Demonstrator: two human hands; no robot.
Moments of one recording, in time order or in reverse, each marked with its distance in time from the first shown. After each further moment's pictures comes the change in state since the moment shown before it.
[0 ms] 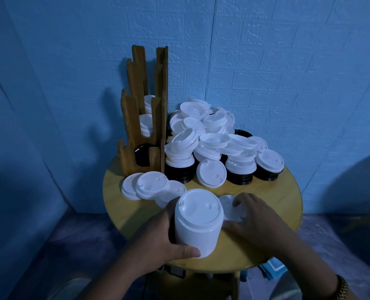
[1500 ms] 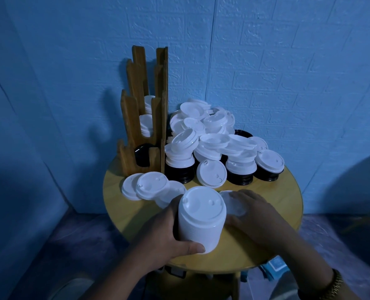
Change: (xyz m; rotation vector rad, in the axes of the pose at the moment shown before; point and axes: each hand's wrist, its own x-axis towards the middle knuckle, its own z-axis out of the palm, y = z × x) left_hand 0.006 0.003 0.006 0.031 0.041 0.000; right_hand 0.009 0.003 -0.001 0.009 0.070 -0.052
